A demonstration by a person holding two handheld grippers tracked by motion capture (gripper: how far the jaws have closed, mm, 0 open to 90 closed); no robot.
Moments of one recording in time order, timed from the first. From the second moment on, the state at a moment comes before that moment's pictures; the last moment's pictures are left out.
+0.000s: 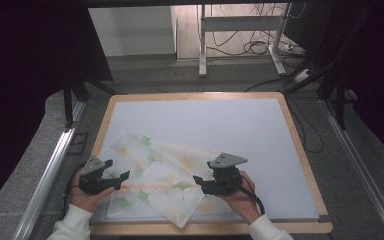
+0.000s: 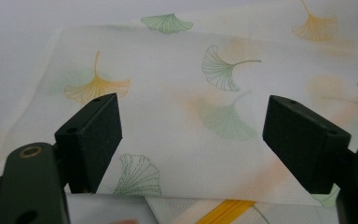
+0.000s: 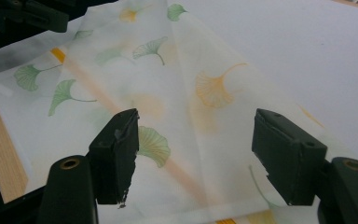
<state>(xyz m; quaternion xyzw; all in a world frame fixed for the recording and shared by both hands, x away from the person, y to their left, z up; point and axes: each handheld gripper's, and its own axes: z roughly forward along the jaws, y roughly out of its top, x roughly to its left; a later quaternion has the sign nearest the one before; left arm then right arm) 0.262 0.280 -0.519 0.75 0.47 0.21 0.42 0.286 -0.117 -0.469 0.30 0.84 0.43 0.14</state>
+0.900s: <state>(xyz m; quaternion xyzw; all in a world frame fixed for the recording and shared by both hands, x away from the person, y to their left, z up) 0.262 0.281 -0.519 0.75 0.47 0.21 0.42 0.279 -0.062 -0.477 0.27 0.86 0.42 0.10</state>
